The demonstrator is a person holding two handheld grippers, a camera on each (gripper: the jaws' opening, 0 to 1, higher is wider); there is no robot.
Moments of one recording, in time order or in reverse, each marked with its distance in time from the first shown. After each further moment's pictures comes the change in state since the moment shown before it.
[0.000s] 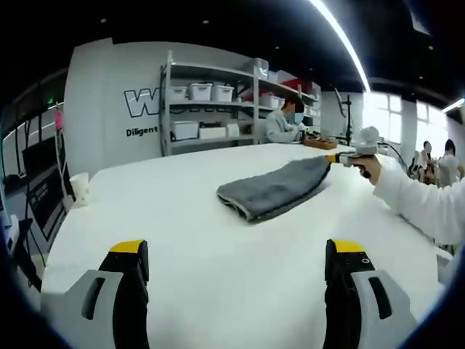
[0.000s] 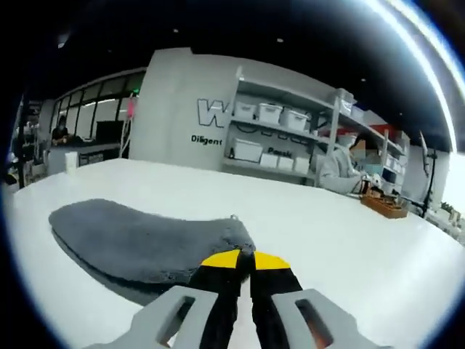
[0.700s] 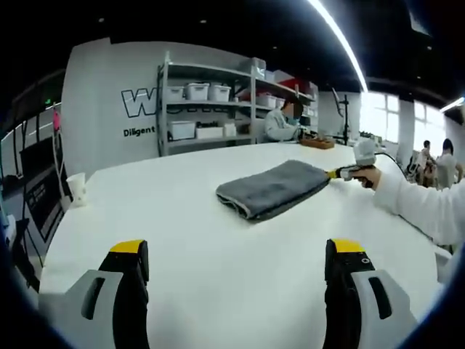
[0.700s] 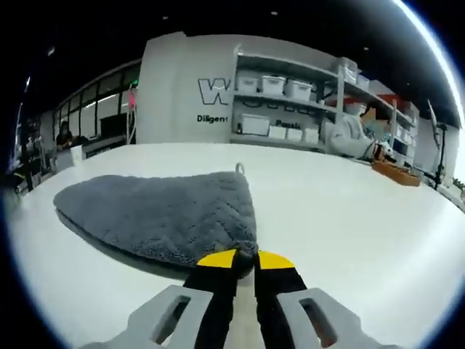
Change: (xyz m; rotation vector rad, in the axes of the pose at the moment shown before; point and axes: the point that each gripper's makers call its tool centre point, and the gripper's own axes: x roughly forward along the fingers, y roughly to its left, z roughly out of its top) left arm 0.001 0.002 0.000 0.002 -0.002 -0.017; right arm -0.001 -0.009 -0.047 0.080 0.106 0.094
